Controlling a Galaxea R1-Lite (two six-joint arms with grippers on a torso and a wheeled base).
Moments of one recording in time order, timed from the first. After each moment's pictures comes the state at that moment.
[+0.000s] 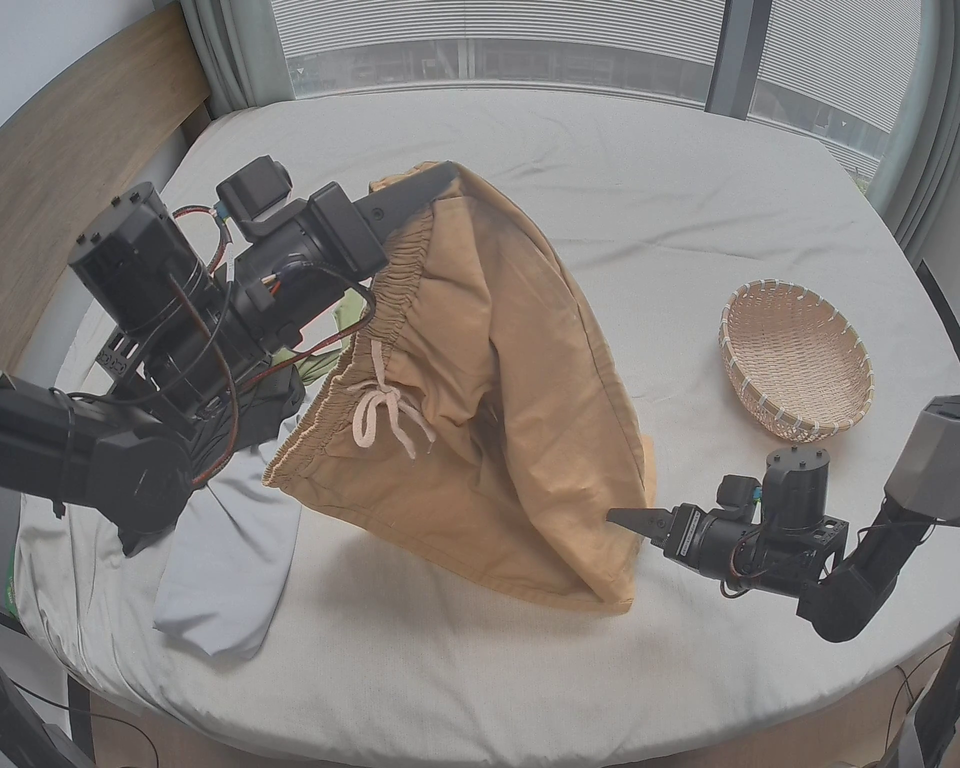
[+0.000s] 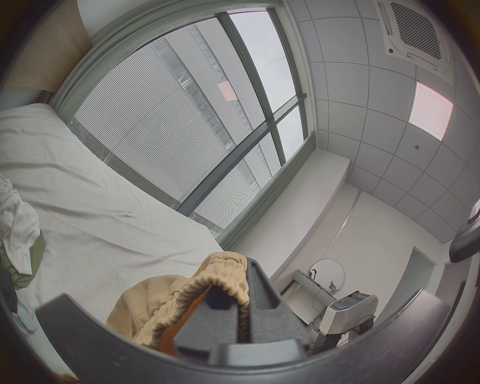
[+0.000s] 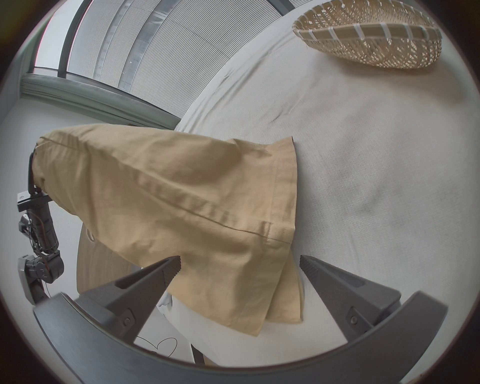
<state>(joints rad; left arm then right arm) -0.49 1.80 -1.03 -1.22 -0.44 -0.58 0.39 2.06 -0.48 -1.15 0.27 0.72</state>
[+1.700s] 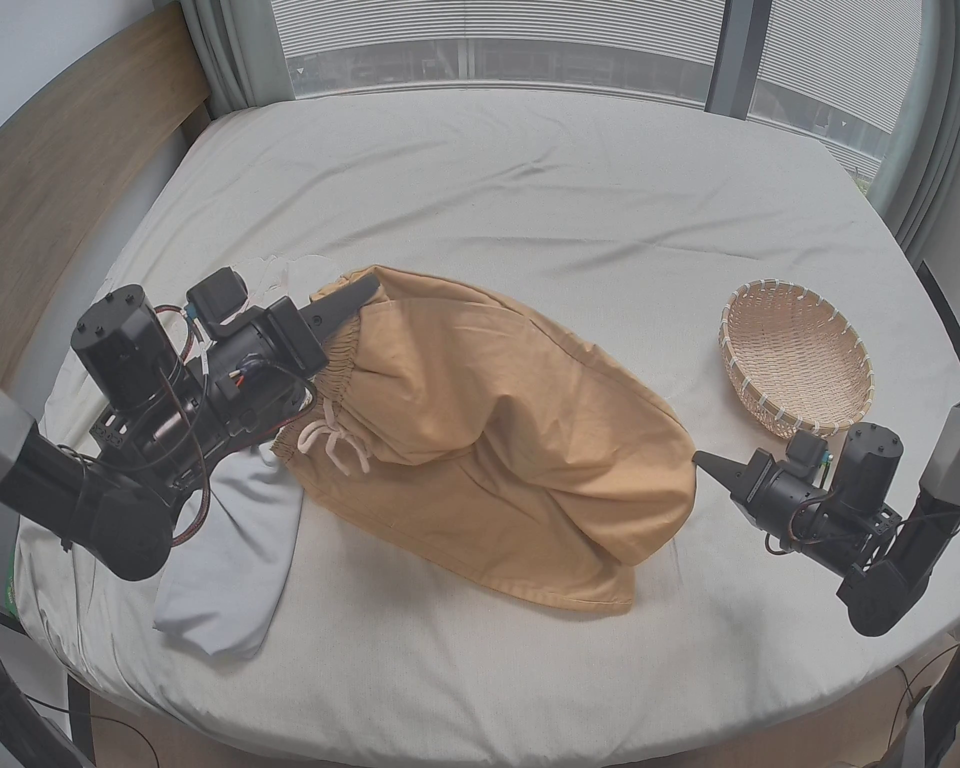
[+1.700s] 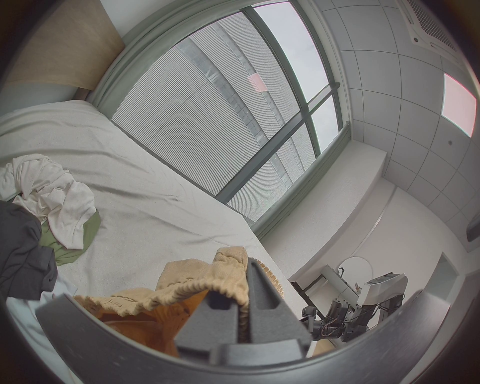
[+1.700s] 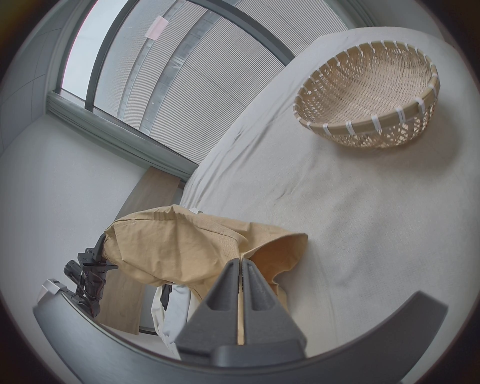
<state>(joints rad) -0.34 1.84 -0.76 -1.34 -0.42 -0.58 0.25 1.99 -0.38 -1.47 0.30 0.76</state>
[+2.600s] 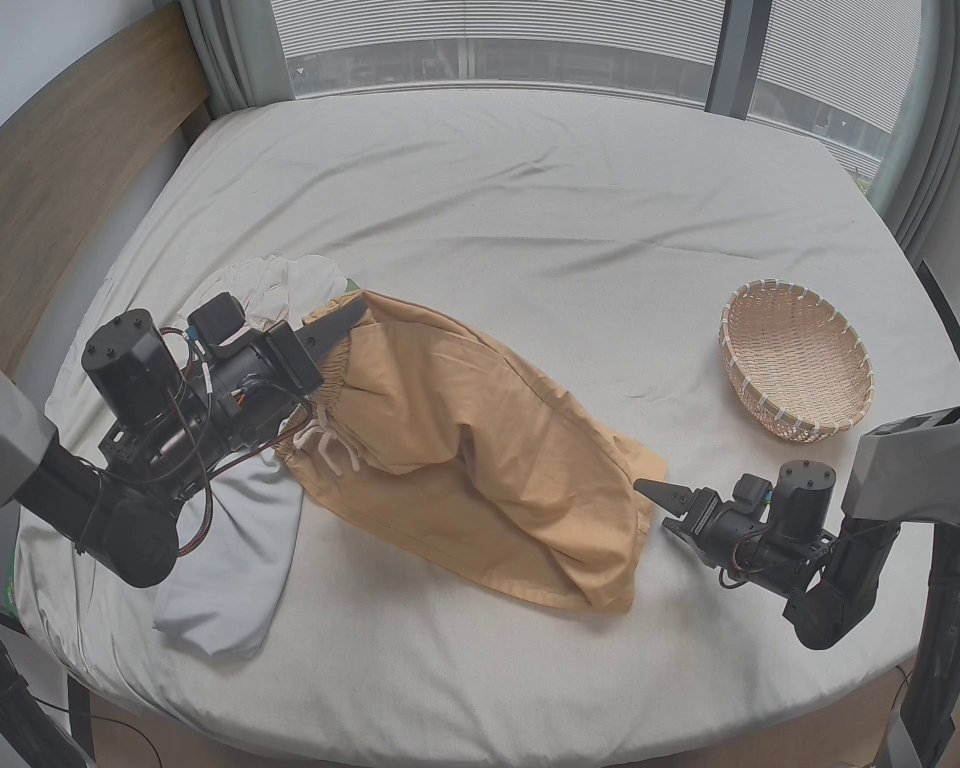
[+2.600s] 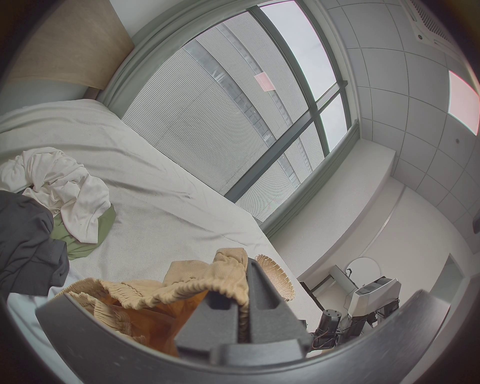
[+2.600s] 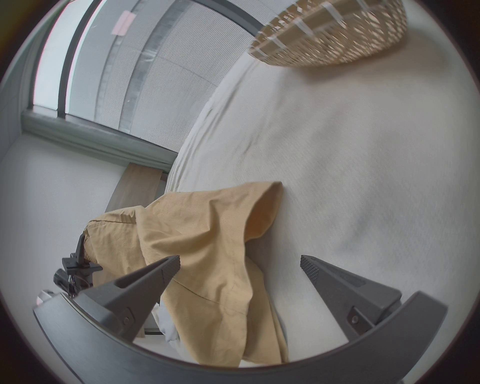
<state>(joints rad) -0.31 1.88 -0.74 -1.39 -0.41 -0.58 0.31 2.24 -0.44 -1.53 0.28 0.92</state>
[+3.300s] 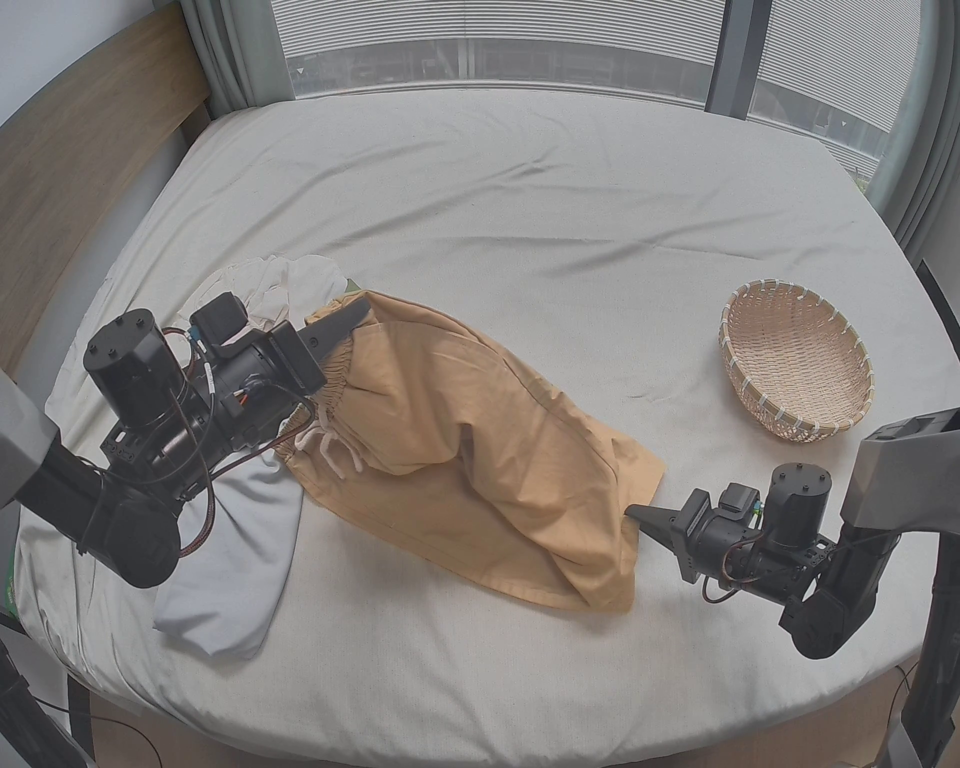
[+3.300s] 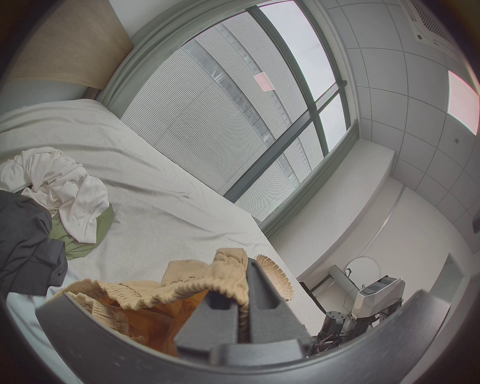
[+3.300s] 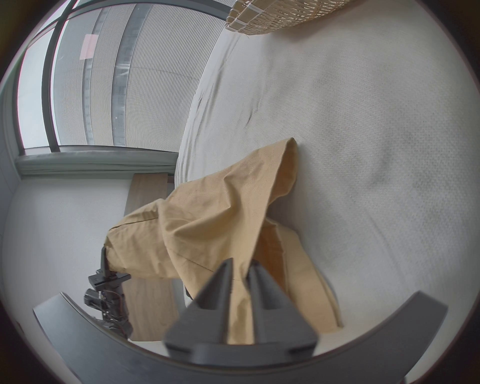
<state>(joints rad) -0.31 1.88 -0.74 -1.39 -0.41 -0.58 0.36 2.18 -0.42 -1.53 0.34 1.12</state>
